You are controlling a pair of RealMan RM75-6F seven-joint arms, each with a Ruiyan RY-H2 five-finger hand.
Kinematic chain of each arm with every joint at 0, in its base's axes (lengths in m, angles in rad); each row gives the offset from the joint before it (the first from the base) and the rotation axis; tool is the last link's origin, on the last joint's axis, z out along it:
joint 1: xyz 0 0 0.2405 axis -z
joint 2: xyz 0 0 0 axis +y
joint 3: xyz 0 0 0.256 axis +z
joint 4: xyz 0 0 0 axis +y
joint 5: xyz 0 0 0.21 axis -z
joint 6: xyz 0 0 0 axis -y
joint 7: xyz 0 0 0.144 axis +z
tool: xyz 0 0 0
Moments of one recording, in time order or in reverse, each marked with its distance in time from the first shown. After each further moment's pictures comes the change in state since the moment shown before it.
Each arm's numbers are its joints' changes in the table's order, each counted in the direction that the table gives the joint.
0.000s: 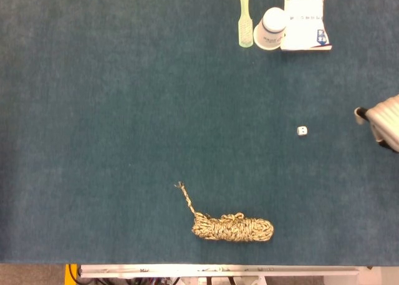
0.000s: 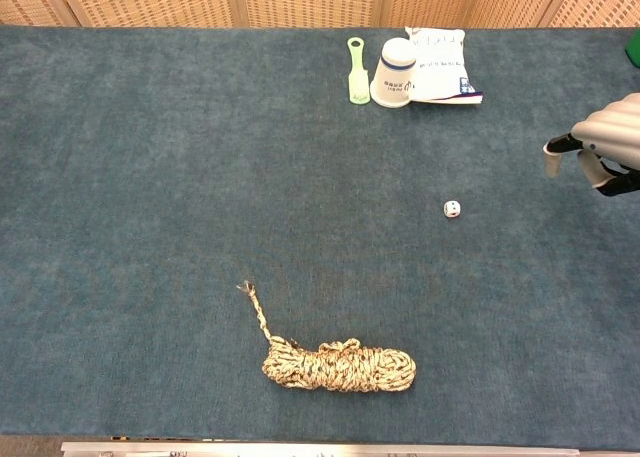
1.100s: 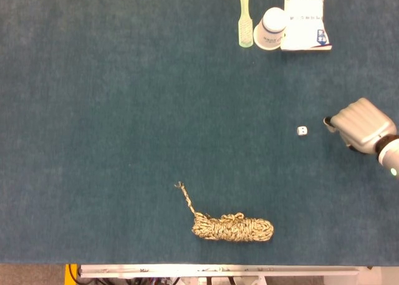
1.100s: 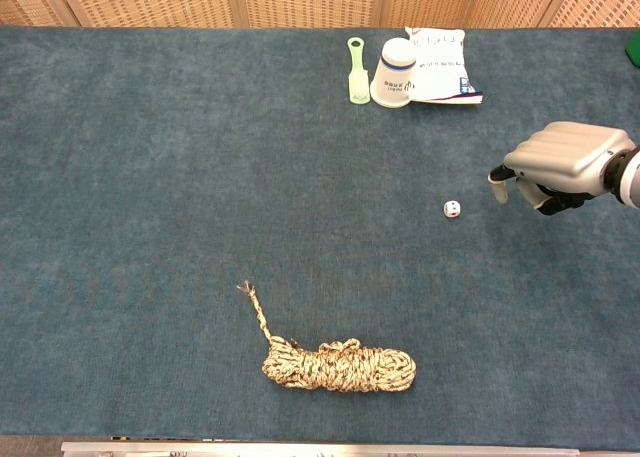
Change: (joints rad) left arm 0.007 0.001 -0.039 0.121 0.054 0.034 -0.093; right arm -0.229 -0.132 -0.129 0.011 -0.257 0.005 -0.180
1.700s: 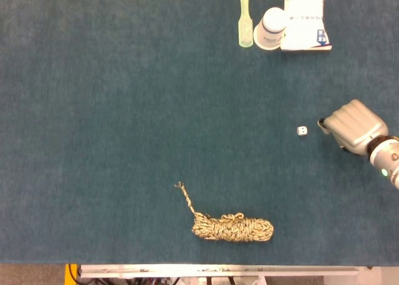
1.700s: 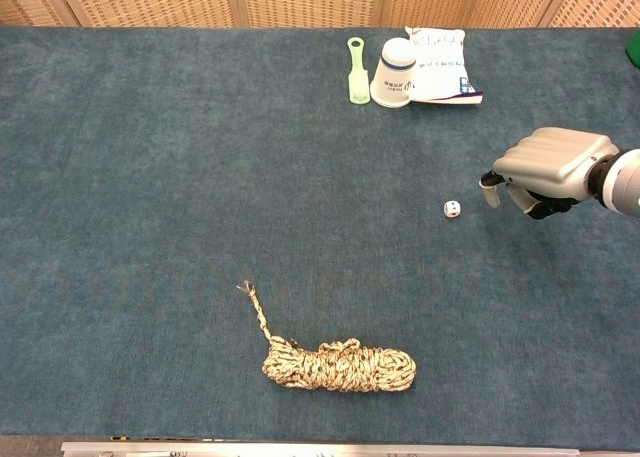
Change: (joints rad) left arm -0.011 0.006 0.023 0.154 -0.044 0.007 -0.118; right arm -0.062 -0.052 -0.048 -0.001 -0.074 -0.046 -0.043
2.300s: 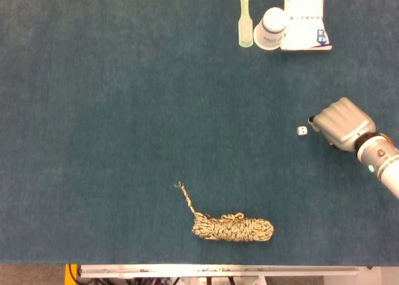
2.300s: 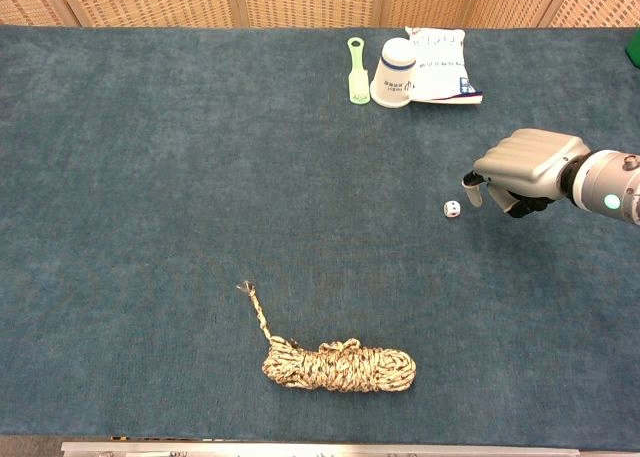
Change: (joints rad) left arm -0.019 -0.007 0.006 0.084 -0.003 0.006 -0.087; right arm -0.064 -0.070 -0.018 0.033 -0.081 -0.025 -0.017
